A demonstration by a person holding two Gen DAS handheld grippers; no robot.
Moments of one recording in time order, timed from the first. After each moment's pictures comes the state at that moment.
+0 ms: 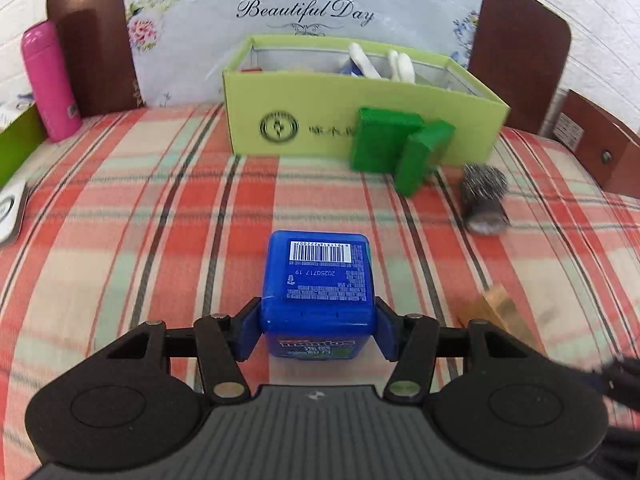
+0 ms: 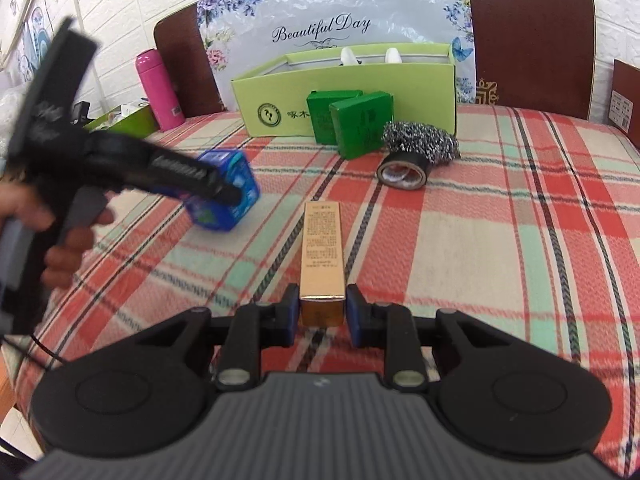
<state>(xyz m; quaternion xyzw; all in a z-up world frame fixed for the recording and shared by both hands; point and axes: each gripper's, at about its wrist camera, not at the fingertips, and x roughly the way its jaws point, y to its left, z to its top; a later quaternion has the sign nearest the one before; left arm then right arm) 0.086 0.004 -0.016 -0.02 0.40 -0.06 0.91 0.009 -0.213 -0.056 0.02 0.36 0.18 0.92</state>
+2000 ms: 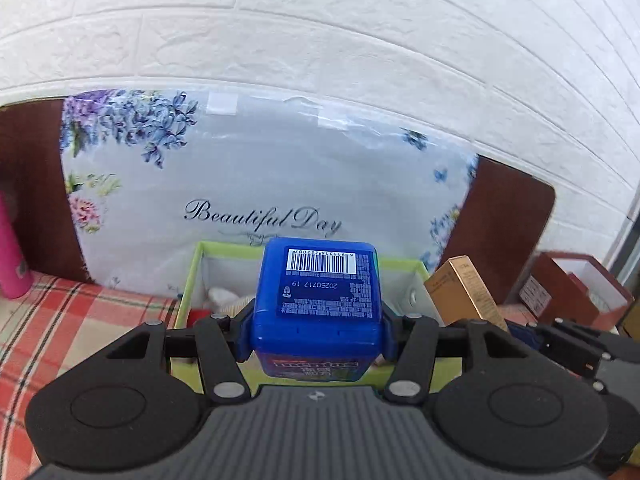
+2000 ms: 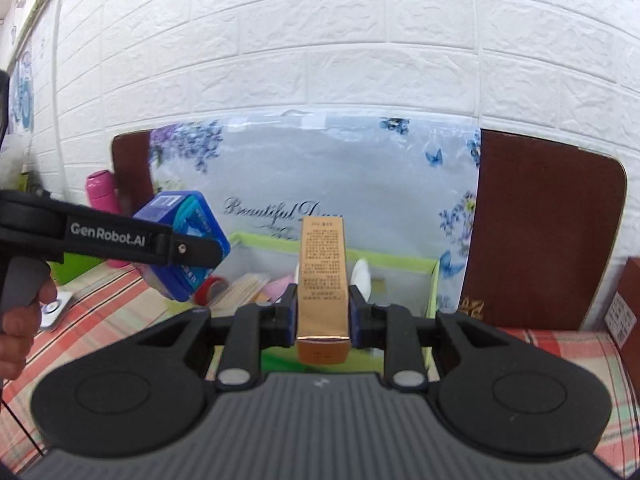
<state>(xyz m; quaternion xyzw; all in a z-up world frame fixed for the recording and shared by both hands) 0.228 -0.006 0.103 -0.07 0.27 -0.10 0.96 0.201 -0.209 0.055 -0.02 0.21 0.14 0.97</state>
